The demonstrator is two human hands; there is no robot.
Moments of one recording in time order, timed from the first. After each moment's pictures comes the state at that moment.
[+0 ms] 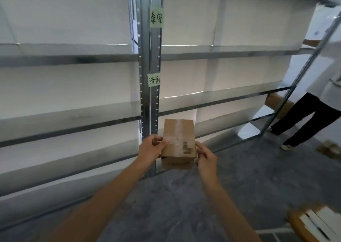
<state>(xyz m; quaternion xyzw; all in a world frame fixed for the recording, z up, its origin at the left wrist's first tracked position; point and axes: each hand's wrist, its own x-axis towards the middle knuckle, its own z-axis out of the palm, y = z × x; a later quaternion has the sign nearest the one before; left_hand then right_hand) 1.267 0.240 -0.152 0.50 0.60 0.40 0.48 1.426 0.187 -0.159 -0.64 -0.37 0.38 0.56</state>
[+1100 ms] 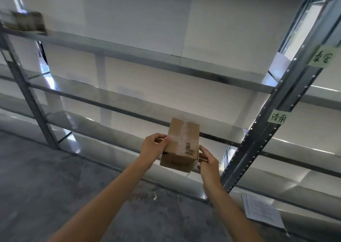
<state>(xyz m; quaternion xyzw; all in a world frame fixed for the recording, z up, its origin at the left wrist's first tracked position) 0.978 0.143 -0.135 0.30 0.72 0.55 0.29 1.147 0.196 -0.139 -0.48 -0.59 0.55 0.35</state>
